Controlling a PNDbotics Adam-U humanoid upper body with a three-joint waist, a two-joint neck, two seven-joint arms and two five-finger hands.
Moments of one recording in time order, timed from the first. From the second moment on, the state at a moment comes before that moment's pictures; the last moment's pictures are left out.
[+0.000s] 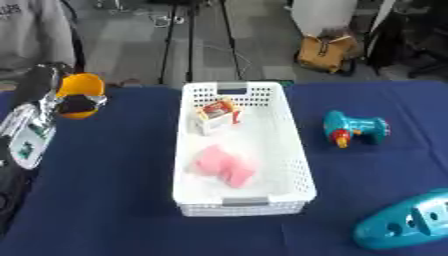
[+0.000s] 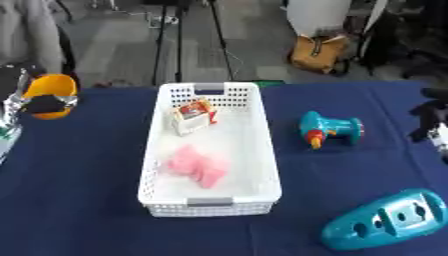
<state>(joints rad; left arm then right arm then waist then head) -0.79 0.55 -0.05 -1.09 -0.80 0.25 0.02 -0.29 -0.44 -0.15 -1.69 -0.01 -0.21 0.22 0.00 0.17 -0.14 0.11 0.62</state>
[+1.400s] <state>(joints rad) -0.83 0.50 -0.49 -1.51 -0.69 -0.06 -0.48 -0.29 -0.44 -0.14 -1.69 -0.02 -0.20 0.23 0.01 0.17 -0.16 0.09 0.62</state>
